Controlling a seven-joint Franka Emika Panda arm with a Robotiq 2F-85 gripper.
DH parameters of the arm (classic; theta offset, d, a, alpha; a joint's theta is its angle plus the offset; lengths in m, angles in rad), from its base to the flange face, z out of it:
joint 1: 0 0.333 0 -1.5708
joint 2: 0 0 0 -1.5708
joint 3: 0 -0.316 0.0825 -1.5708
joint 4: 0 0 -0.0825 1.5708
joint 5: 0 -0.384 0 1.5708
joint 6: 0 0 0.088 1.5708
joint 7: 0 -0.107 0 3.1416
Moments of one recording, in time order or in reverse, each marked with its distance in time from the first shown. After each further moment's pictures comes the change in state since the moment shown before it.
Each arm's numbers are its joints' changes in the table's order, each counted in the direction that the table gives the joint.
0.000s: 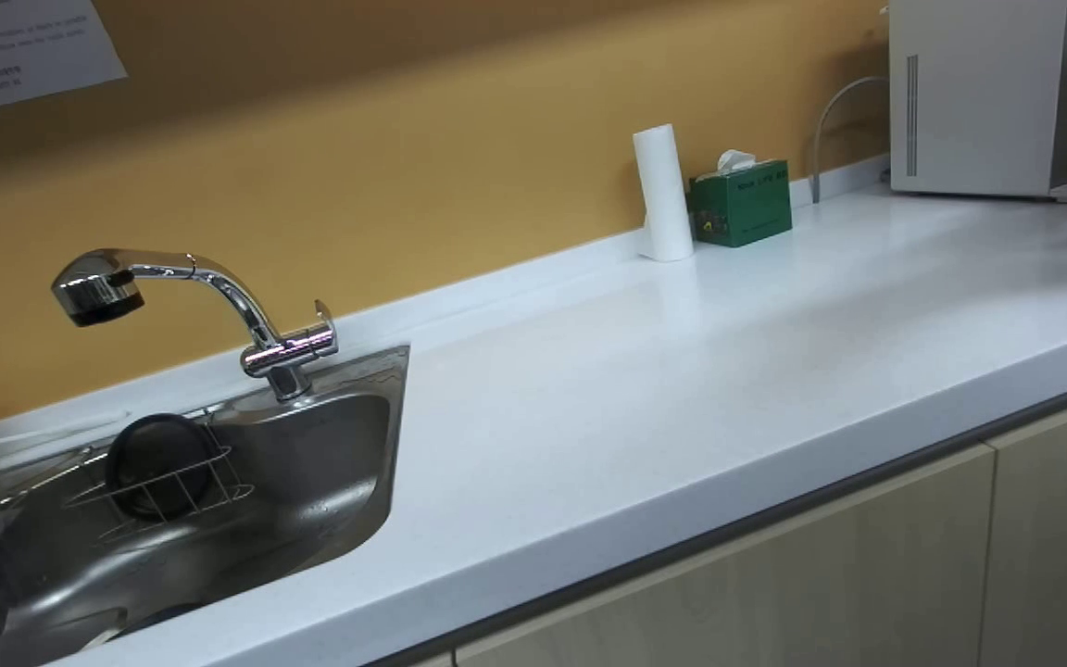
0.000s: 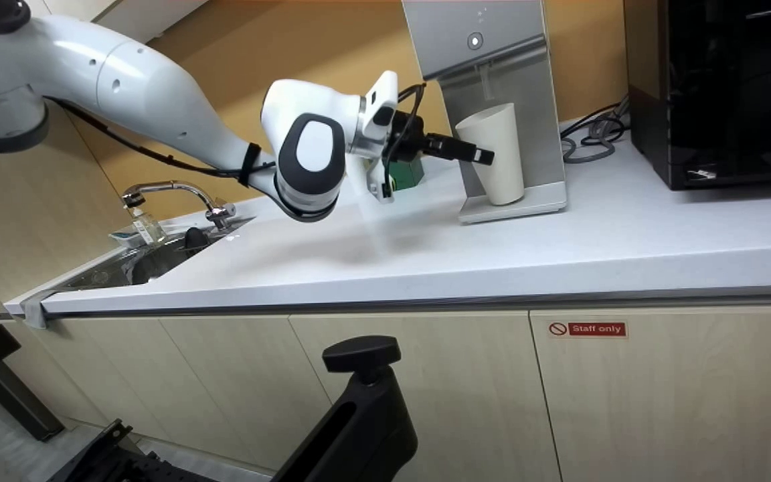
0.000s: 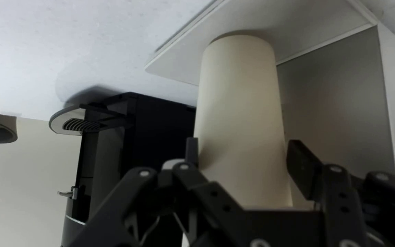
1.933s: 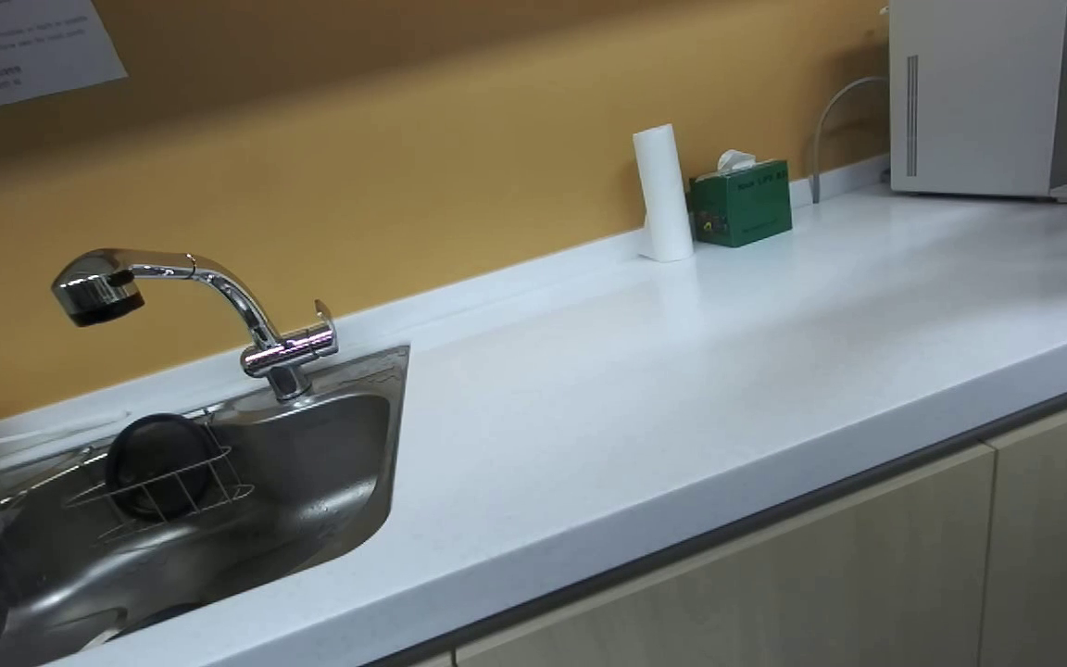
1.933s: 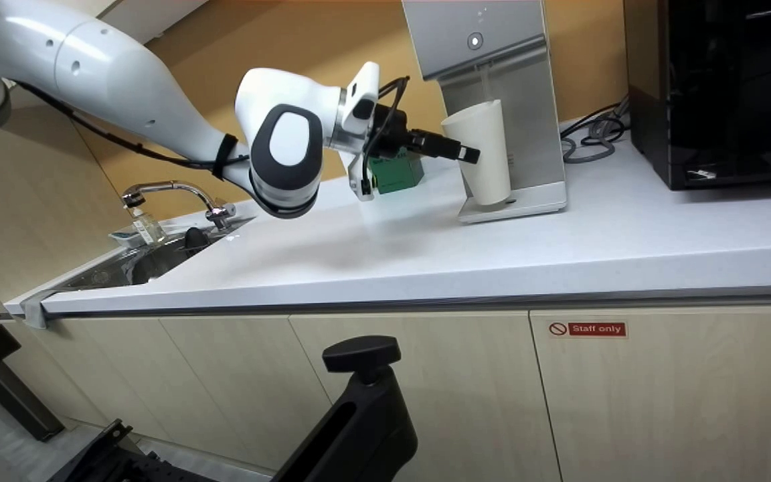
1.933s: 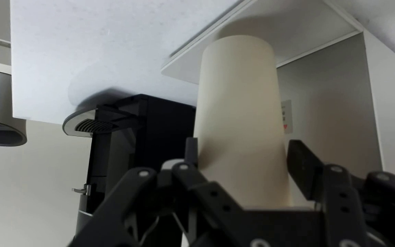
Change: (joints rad) arm 0.104 0.094 0.080 -0.118 0.036 -0.005 0.006
